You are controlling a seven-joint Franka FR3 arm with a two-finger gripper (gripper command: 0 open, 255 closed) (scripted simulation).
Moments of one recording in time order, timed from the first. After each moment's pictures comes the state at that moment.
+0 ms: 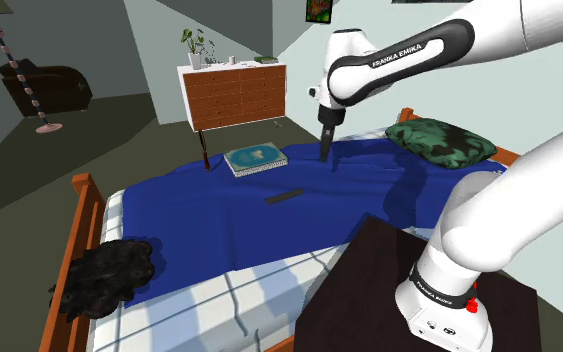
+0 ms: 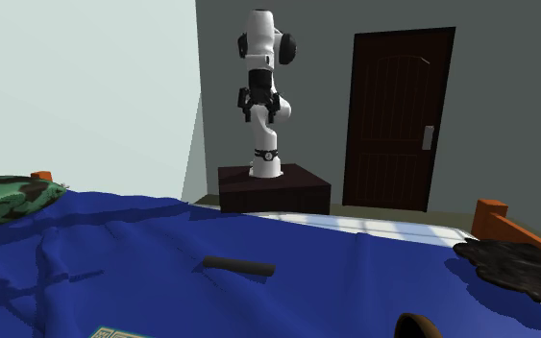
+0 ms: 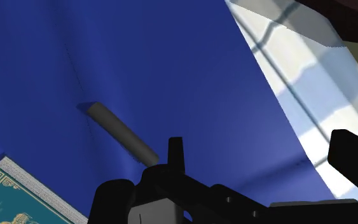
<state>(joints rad) 0.00 -0.48 -0.24 -2.53 -0.15 2.14 -0.57</state>
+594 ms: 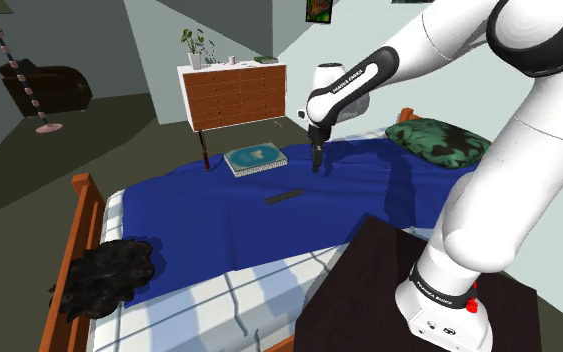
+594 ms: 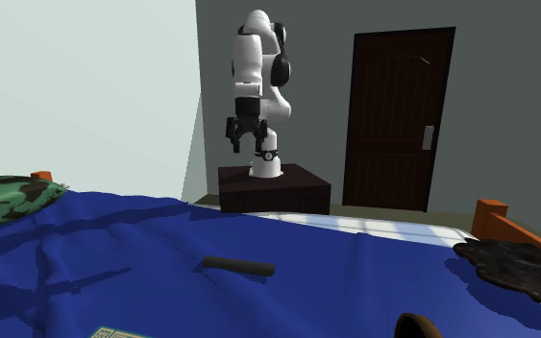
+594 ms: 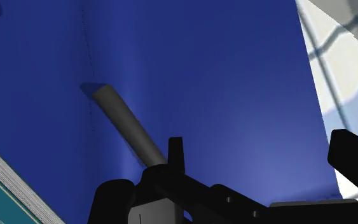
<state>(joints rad) 0.04 -0.12 -0.37 -2.43 -0.07 2.39 -0.88</state>
